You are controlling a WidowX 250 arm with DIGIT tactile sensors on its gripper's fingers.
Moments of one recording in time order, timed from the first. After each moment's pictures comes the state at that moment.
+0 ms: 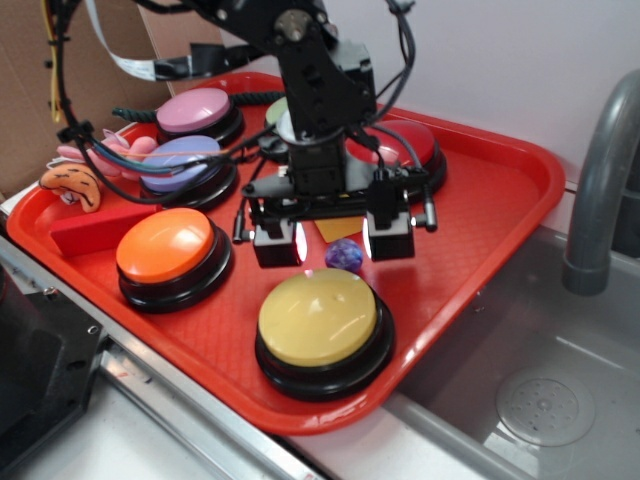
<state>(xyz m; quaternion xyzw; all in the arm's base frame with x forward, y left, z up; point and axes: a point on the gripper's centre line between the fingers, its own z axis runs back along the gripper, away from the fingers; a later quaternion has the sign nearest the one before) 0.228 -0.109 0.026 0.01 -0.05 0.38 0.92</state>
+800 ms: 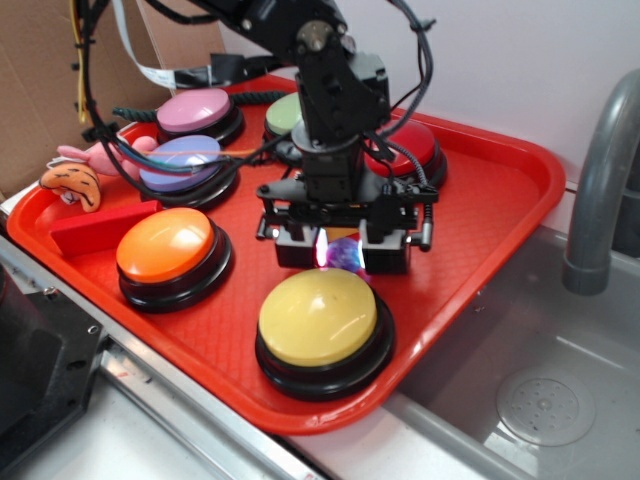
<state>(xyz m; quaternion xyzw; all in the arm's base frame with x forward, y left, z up) 0.231 -0.111 0.025 0.01 -0.03 0.30 0.95</state>
